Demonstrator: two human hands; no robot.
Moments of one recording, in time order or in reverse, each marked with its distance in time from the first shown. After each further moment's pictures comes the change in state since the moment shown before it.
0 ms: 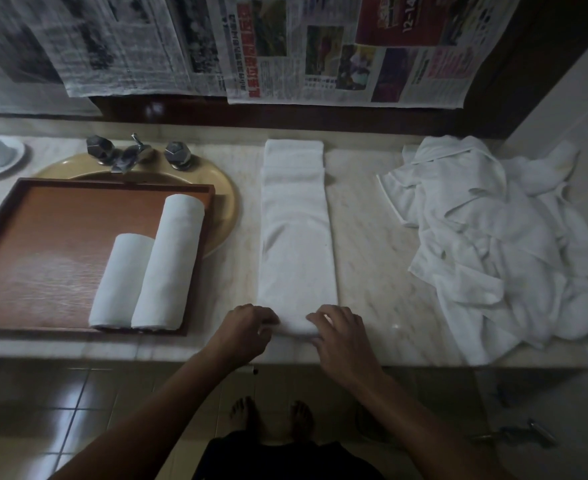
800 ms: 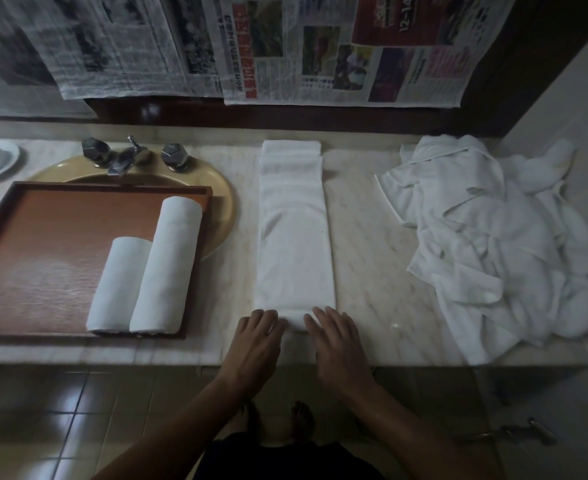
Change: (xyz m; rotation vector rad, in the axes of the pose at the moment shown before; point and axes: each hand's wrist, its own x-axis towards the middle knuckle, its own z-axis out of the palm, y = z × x) left_hand -0.020 0.007 0.048 0.268 0.248 0.216; right_hand -0.017 0.004 0.039 -0.144 0.056 -0.024
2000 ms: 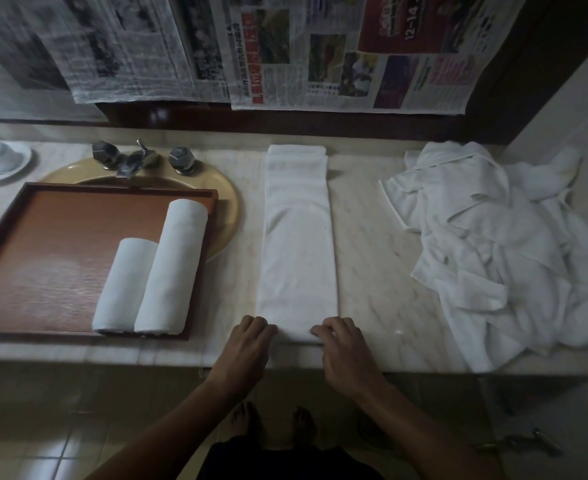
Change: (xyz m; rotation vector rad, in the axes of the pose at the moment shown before) left_hand -0.011 -0.020 -0.004 -0.044 -0.140 -0.065; right_hand 0.010 0.003 -0.033 0.224 -0.130 0.046
